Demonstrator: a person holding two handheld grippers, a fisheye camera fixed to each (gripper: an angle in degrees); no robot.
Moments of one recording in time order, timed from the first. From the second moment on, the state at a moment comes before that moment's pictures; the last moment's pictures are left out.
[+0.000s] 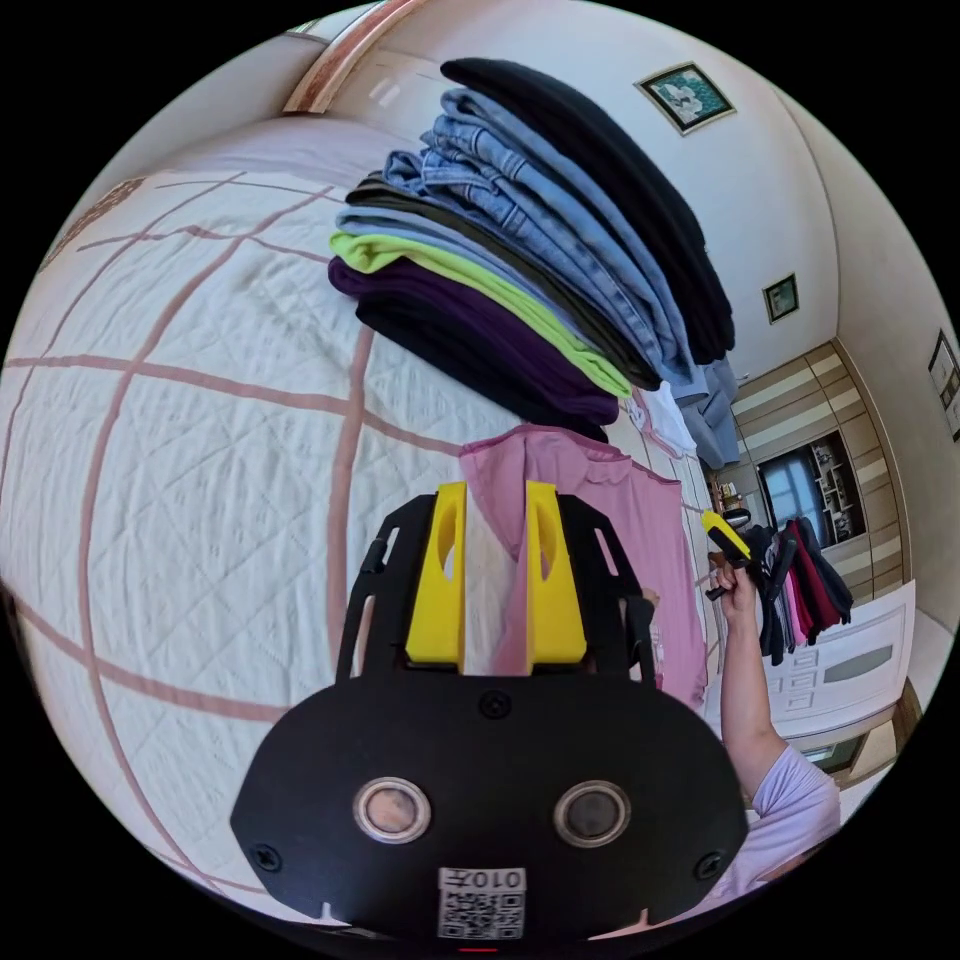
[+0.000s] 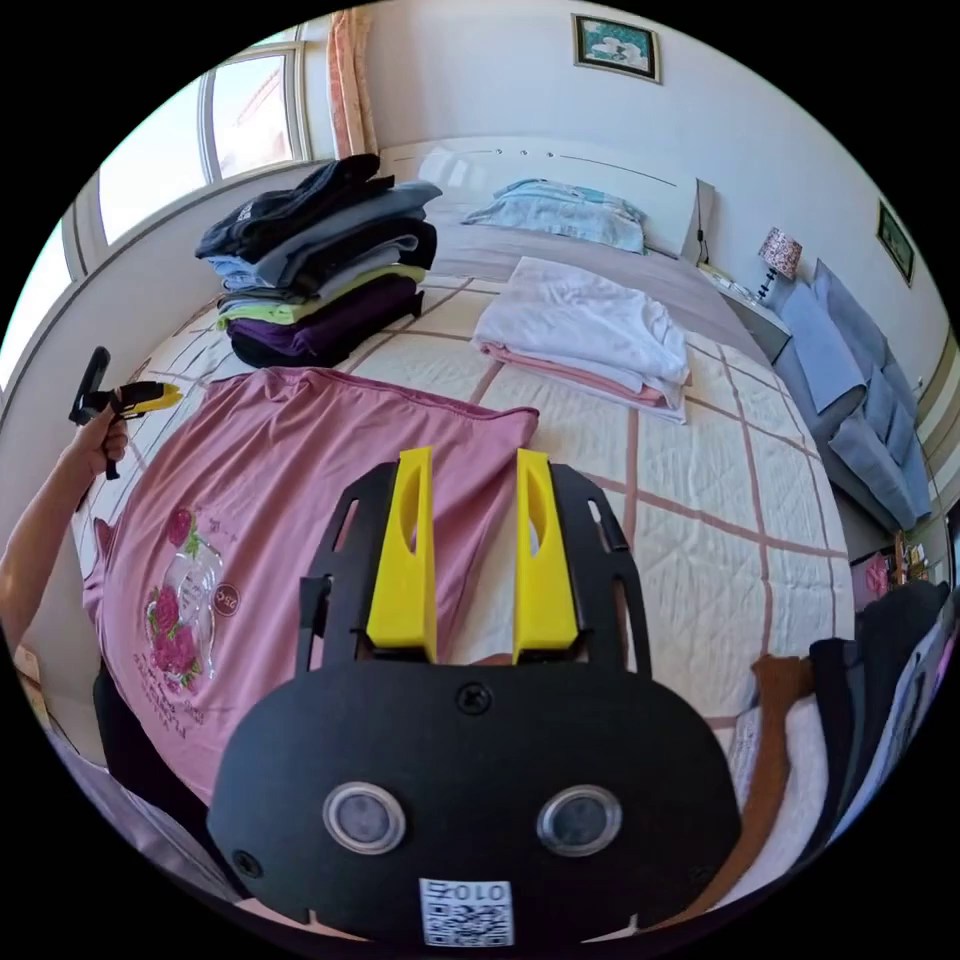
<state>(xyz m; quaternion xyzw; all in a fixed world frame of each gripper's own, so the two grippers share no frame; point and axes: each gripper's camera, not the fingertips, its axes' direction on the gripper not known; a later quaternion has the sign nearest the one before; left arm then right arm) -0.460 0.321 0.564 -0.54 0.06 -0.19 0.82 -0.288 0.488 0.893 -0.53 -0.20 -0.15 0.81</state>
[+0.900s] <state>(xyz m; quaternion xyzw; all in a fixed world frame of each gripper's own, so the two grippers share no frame) -0.457 0.318 0.609 -0.55 0.03 0.00 0.83 -0.316 0.493 0.972 -0.58 -0.11 -0.15 0.80</state>
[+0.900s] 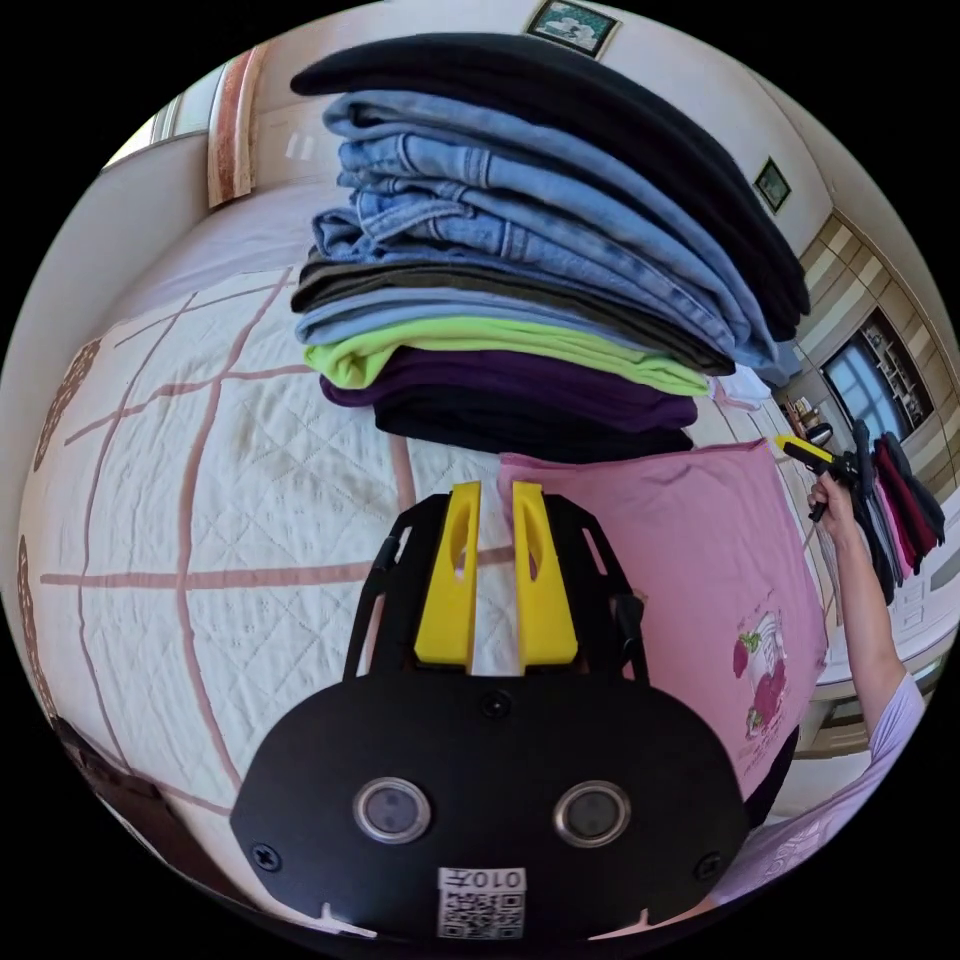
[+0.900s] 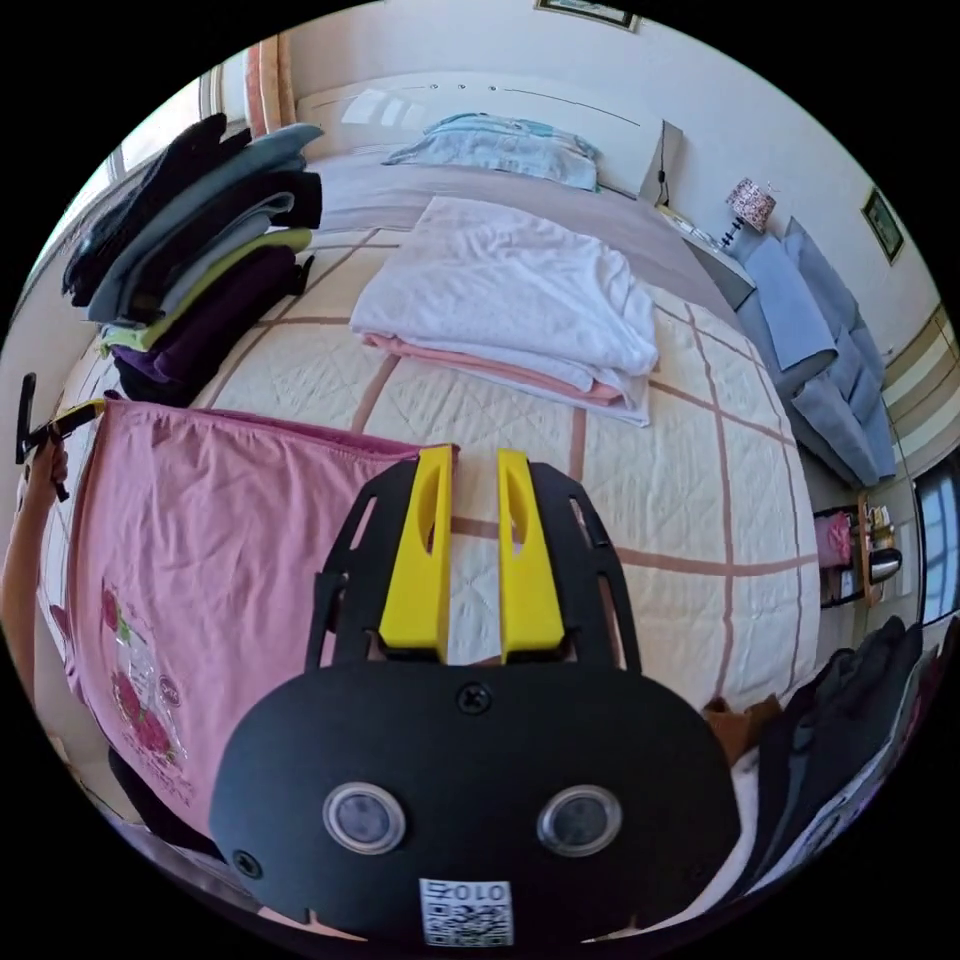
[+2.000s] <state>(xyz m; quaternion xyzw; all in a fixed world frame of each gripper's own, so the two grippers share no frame) -0.443 0.357 0.083 -0.42 0.01 -0.30 0.86 -0.349 0.406 0.415 -0.40 -0.19 -0.13 0.89</state>
